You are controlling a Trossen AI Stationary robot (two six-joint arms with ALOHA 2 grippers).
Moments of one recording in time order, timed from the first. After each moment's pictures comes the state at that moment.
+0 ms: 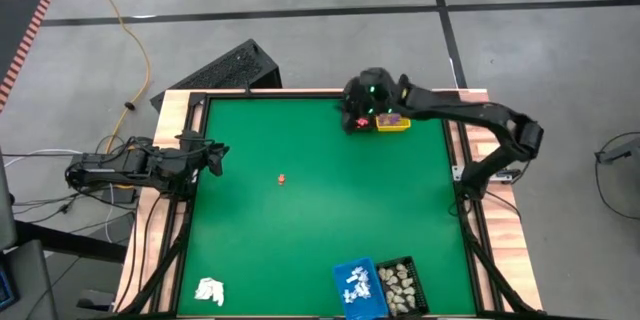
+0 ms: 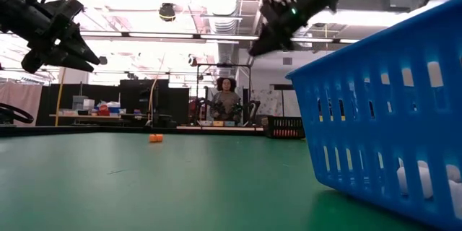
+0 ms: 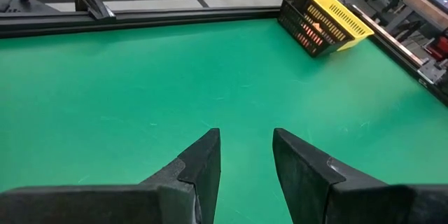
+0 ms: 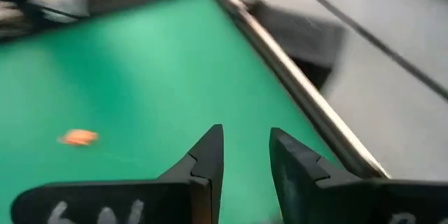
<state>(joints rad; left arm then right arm) -0.06 0.14 0.36 -0.72 -0.70 -0.80 -0.47 1.48 1.19 -0.22 -0.05 0.02</state>
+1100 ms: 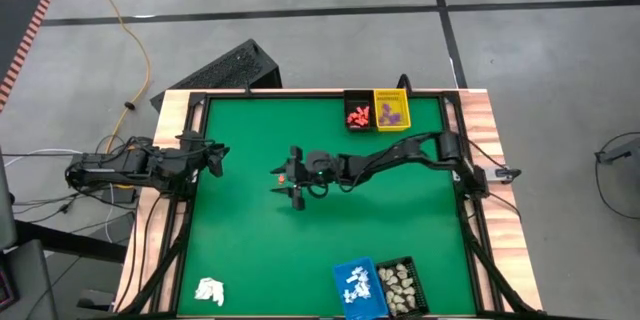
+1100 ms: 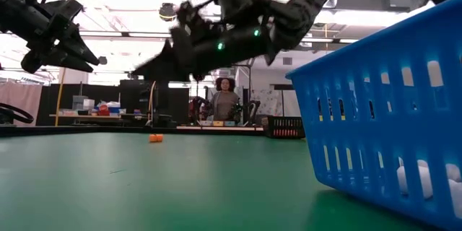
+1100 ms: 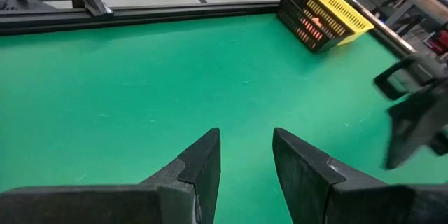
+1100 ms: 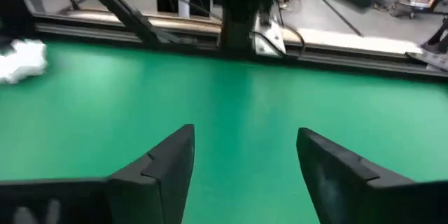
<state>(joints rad) -0.06 0.14 0.36 -0.73 -0.69 -0.79 -0.01 2.09 1.31 0.57 -0.05 -0.09</state>
